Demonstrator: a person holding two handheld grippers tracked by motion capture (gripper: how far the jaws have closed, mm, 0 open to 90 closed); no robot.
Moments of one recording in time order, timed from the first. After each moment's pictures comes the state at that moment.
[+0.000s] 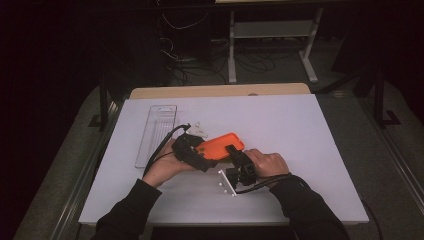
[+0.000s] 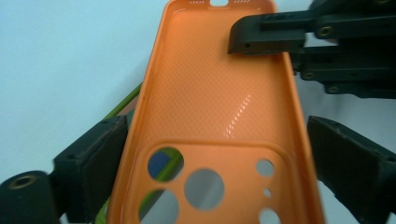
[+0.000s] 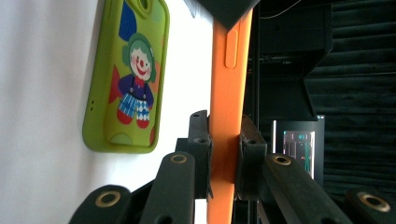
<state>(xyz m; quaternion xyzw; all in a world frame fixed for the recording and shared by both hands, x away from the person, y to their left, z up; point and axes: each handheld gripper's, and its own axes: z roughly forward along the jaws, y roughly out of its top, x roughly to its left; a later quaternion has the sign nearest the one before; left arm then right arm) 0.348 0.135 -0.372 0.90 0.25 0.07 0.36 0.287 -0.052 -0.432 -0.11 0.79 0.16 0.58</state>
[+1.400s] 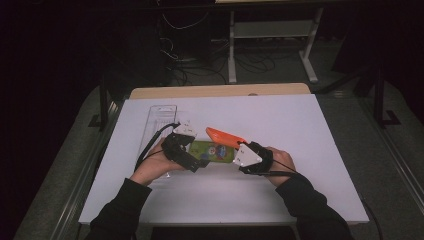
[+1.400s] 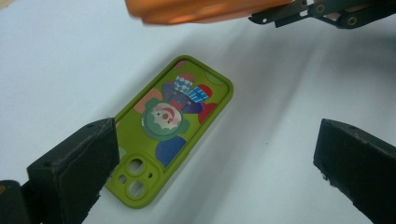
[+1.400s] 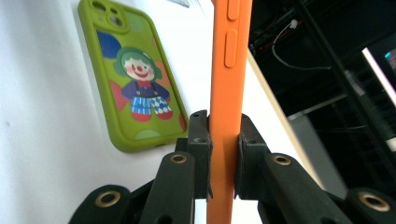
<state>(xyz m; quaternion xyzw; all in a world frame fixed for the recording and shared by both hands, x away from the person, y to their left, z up) 0.349 0.159 -0.366 0.90 0.24 0.08 0.37 0.309 -0.090 -0.407 0.12 0.85 0.30 0.41</state>
